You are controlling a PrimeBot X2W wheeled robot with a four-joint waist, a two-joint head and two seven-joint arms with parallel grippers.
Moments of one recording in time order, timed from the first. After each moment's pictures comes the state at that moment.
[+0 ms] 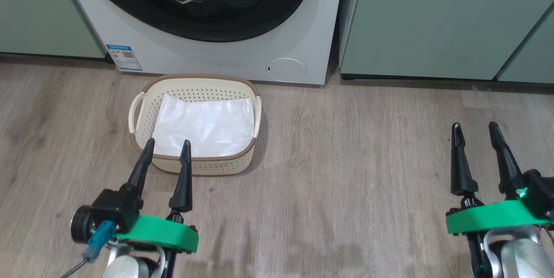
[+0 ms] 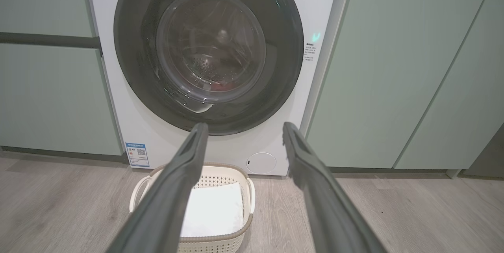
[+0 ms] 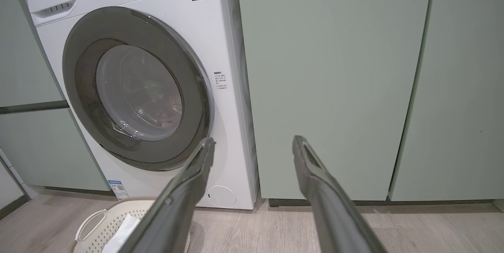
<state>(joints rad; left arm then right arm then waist) 0.00 0.04 -0.12 0.02 -0.20 0.00 -0.25 0.00 -0.05 -0.11 0.04 0.20 0.13 -0.26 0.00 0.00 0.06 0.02</state>
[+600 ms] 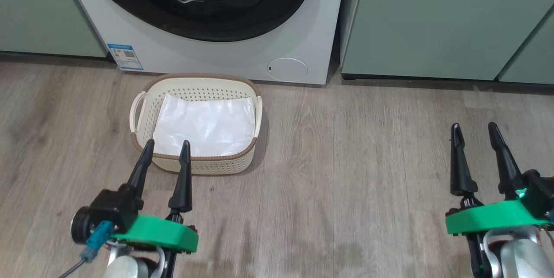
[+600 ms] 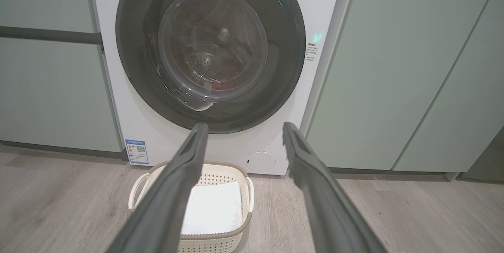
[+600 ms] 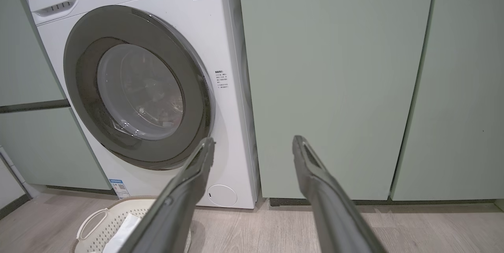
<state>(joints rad) 0.00 0.04 -0.12 0.02 -0.21 0.00 -0.25 0.00 -0.05 -0.10 0.04 0.20 0.13 -0.26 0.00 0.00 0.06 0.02</state>
